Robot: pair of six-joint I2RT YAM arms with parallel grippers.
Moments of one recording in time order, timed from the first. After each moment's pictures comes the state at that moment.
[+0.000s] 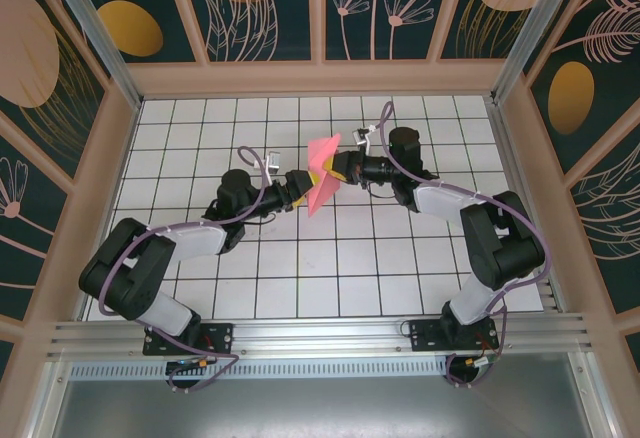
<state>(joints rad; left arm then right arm) -0.52 1.54 0.57 0.86 0.64 -1.21 0.42 1.66 0.89 0.52 -0.97 1.14</state>
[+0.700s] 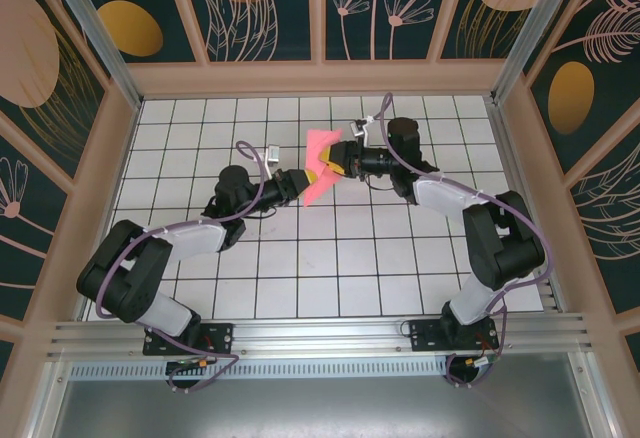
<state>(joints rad) -0.52 1.52 0.61 0.83 0.62 -1.18 0.42 1.66 0.98 0.41 -0.97 1.09</state>
